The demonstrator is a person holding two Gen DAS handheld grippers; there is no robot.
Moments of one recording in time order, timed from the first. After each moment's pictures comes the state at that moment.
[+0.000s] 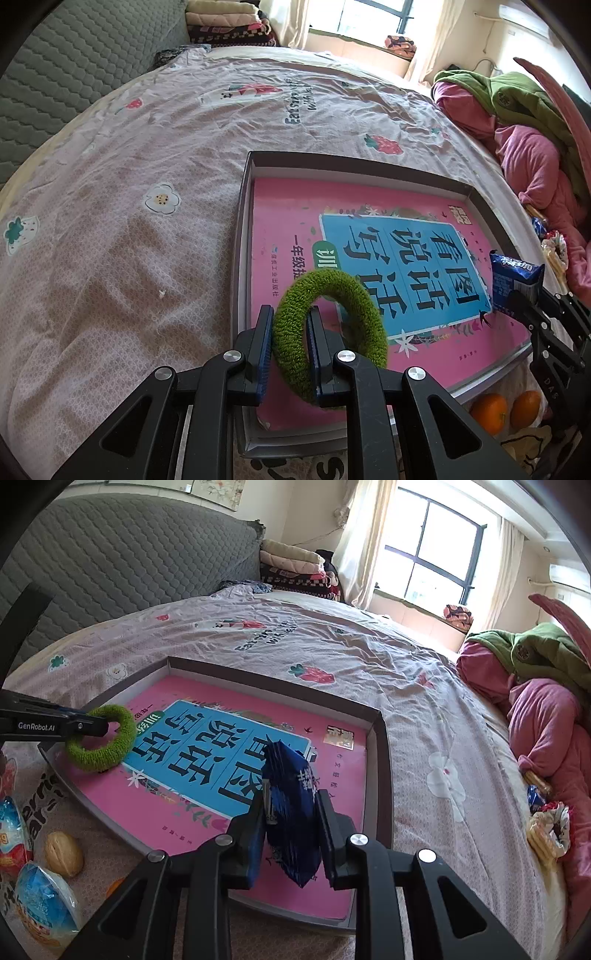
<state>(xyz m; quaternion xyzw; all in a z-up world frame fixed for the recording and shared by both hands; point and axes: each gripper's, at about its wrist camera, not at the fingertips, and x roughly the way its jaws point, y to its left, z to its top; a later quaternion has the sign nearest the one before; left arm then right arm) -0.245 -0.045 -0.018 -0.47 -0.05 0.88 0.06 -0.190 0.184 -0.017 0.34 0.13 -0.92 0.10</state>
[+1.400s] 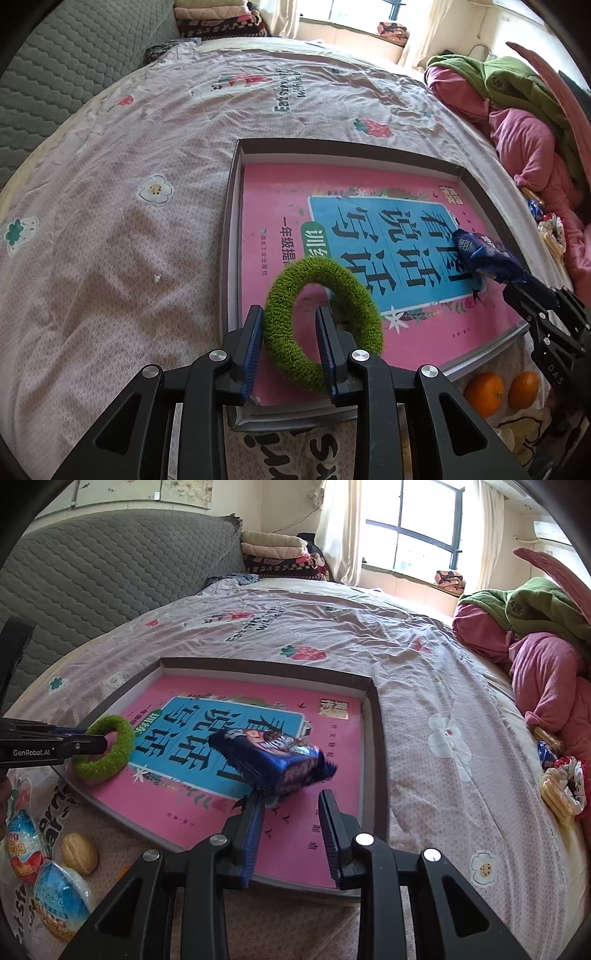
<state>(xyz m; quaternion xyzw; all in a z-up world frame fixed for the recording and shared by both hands) -0.235 -0.037 -0.017 -0.49 -0.03 0.87 0.07 -0.186 0.200 -0.020 0.38 0.07 -0.92 0.10</state>
